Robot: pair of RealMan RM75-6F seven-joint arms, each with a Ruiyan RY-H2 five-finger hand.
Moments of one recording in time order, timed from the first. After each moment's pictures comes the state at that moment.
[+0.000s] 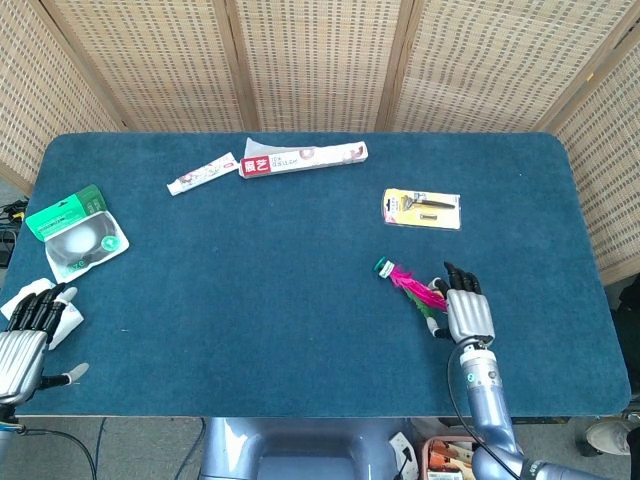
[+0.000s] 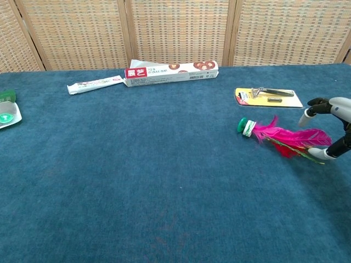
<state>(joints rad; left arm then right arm) -0.08 -1.05 0.01 -1.76 1.52 1.43 0.08 0.39 -1.55 0.26 -1.69 -0.91 1.22 -0.59</state>
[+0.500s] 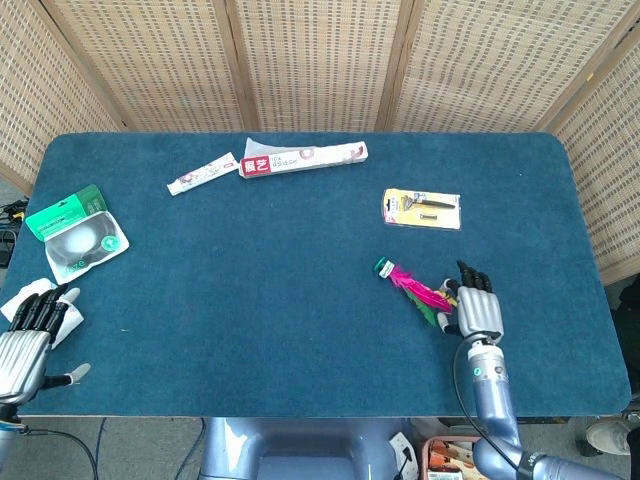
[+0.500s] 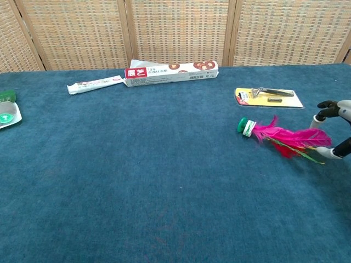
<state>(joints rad) -0.09 -1.05 0.01 -1.76 1.52 1.42 0.10 0.41 -1.56 0.25 -1.62 -0.87 1.21 -0.55</state>
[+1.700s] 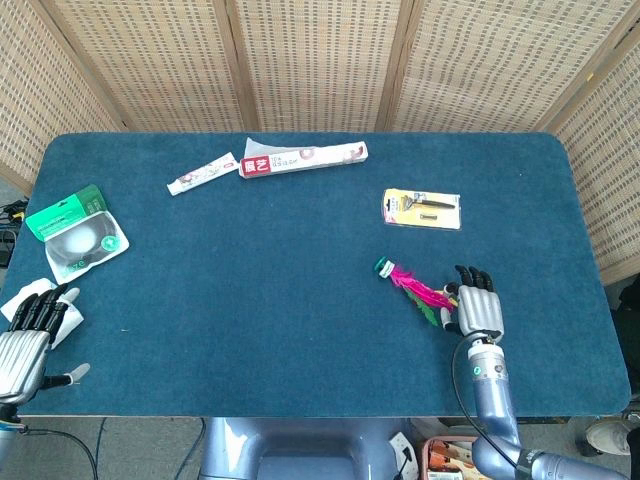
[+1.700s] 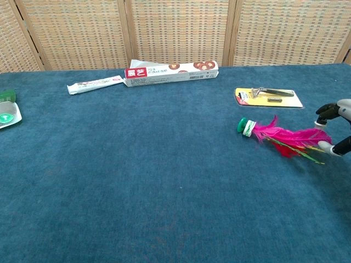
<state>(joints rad) -0.09 -1.05 0.01 -1.76 1.51 1.42 0.09 0.45 -1.55 0.23 -1.62 -0.84 1.24 -0.56</state>
